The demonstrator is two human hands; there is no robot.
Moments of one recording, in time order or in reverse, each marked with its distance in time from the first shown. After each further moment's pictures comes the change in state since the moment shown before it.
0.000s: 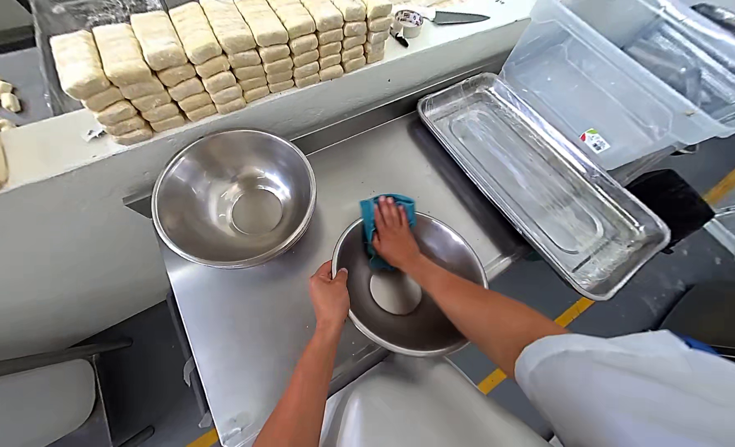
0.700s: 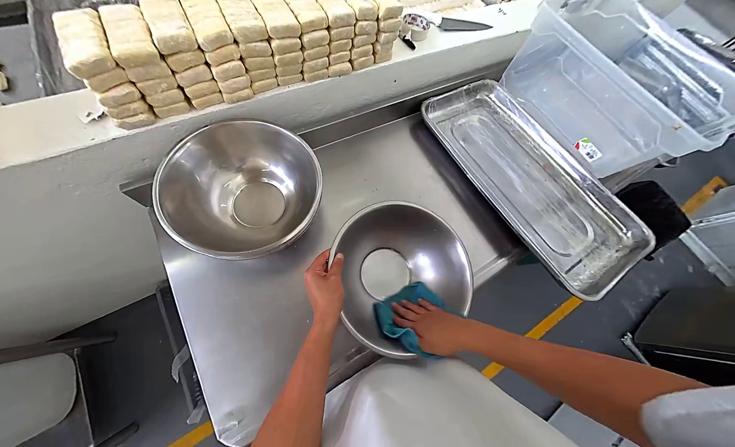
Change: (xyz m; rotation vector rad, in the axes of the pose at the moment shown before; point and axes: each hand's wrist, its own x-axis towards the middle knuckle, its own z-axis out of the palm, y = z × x) left_hand 0.012 -0.017 -0.013 -0.012 0.085 0.223; right_hand -0.116 -0.058 -0.129 0.345 -1.309 -0.034
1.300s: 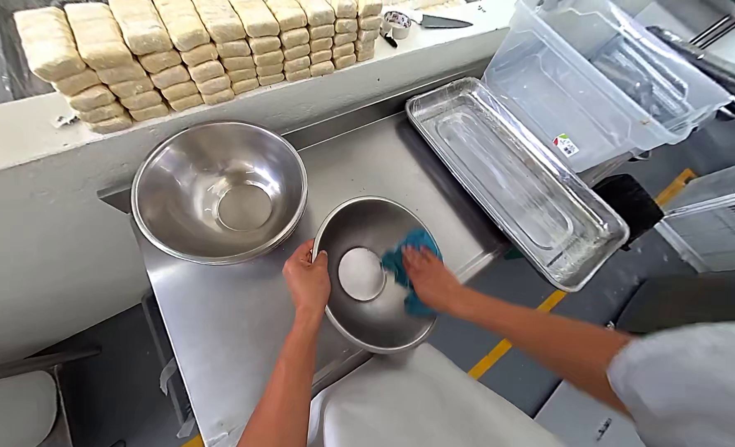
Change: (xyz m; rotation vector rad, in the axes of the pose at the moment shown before) left_hand 0.005 0.042 -0.010 0.114 -0.006 0.029; right_hand 0.020 0.070 -0.015 -0.326 0.661 0.088
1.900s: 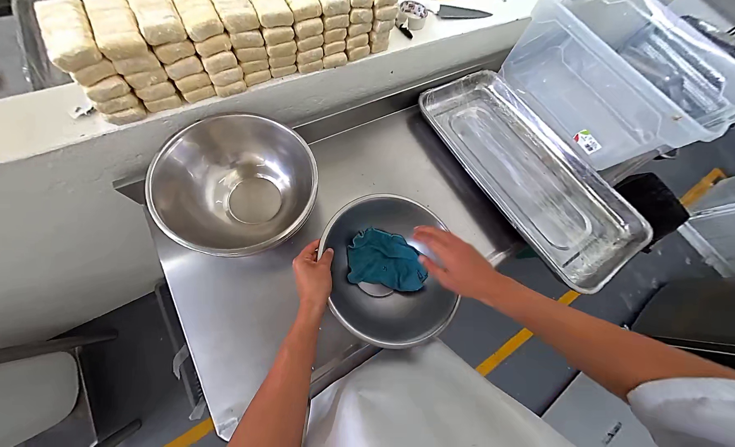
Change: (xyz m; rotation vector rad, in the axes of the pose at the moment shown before) left_hand 0.013 -0.033 0.002 -0.137 -0.053 -0.113; right_hand -0.009 -0.007 -0.091 0.270 0.303 -0.038
